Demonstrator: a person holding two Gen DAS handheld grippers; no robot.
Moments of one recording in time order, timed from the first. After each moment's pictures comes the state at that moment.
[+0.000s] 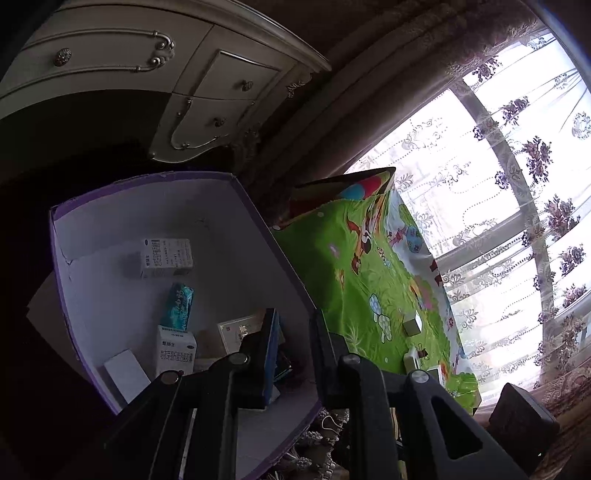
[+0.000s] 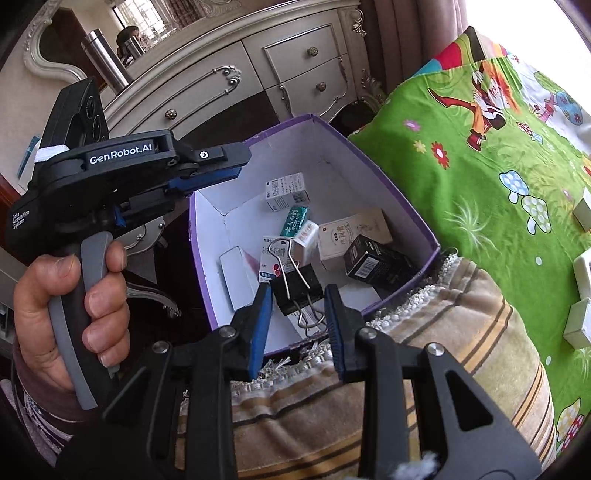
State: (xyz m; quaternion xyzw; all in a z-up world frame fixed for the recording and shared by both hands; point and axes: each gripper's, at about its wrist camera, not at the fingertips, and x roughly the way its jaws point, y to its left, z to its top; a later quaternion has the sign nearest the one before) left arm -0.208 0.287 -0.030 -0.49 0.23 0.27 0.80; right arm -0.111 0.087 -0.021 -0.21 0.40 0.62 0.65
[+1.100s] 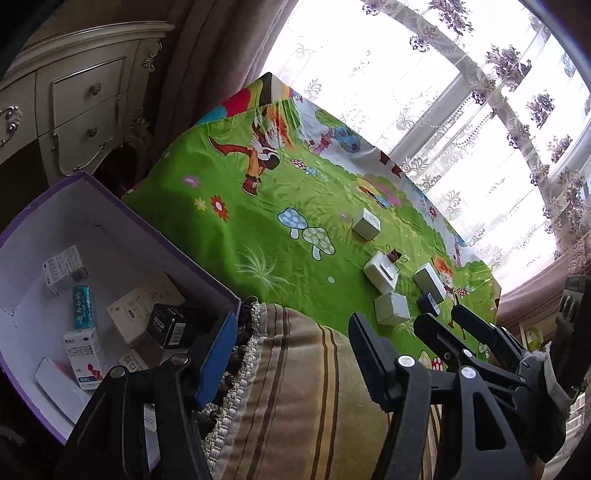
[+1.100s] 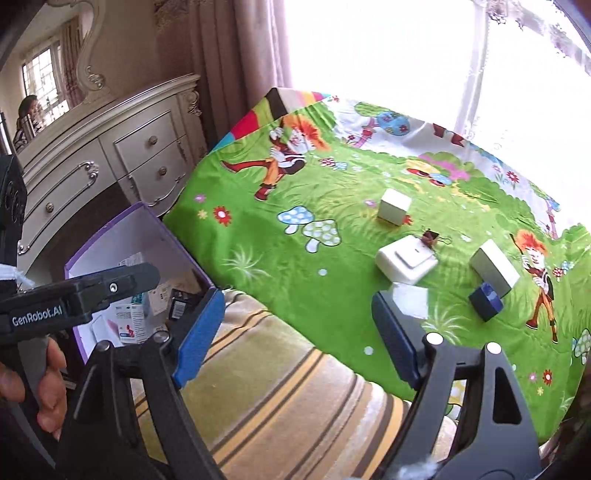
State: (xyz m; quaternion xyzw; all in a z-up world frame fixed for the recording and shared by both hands) left arm -0.079 0.167 -0.002 -0.33 0.36 0.15 0.86; right arm 0.005 -0.042 0.021 -0.13 0.31 0.38 0.86
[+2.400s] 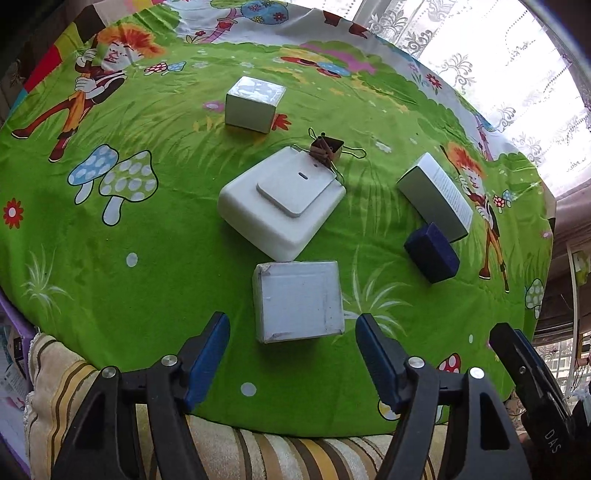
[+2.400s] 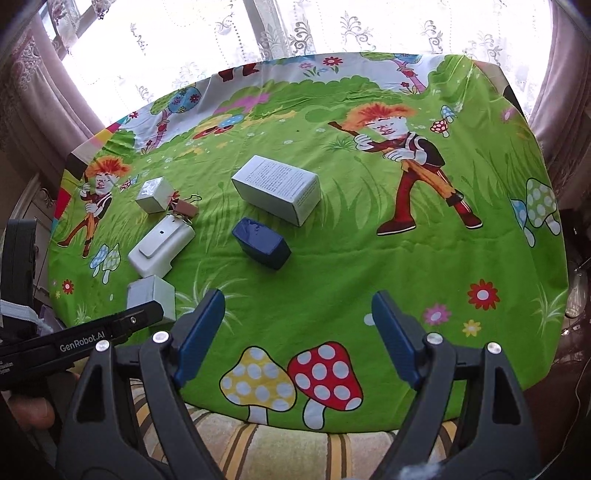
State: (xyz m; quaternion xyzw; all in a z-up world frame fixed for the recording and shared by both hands) left arm 0.145 0.036 -0.076 -0.23 0.55 0.12 0.79; right arm 0.167 -0.219 -0.050 0.05 0.44 0.21 0.87
